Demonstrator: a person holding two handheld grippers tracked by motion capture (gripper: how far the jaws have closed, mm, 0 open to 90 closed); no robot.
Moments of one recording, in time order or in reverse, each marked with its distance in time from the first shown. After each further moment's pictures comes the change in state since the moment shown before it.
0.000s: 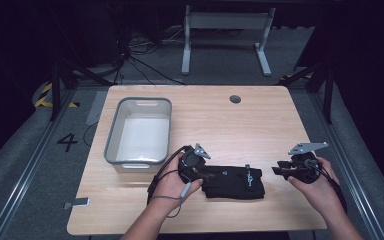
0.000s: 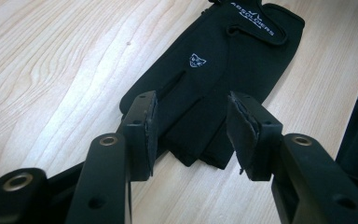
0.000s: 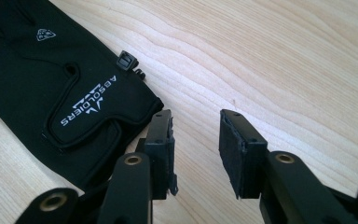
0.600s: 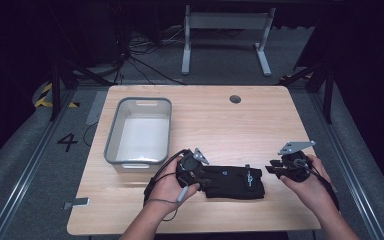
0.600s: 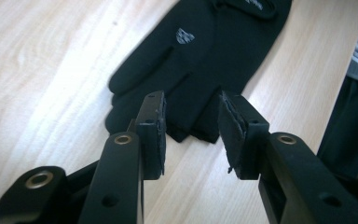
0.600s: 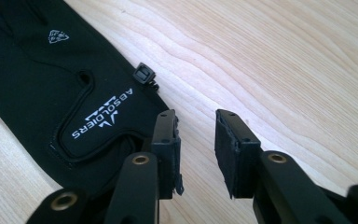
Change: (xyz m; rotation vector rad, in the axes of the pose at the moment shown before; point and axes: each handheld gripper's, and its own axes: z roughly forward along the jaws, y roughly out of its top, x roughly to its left) left arm -0.003 -0.008 -0.009 0.038 -0.018 0.014; right arm 0.017 0.016 0.008 0.016 -0.020 -0.087
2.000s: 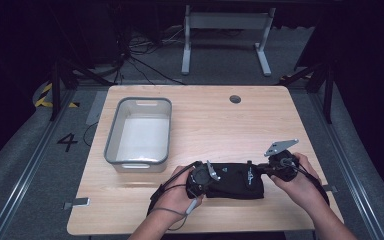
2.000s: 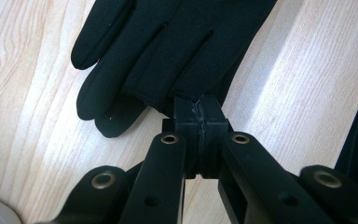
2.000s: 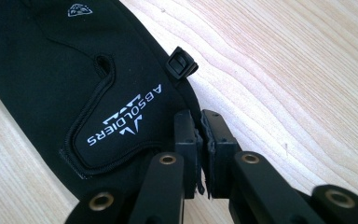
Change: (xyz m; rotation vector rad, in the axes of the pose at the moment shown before) left arm -0.029 -0.003 0.024 0.176 0.113 0.194; right arm 0.021 0.021 0.013 0.062 0.061 -0.092
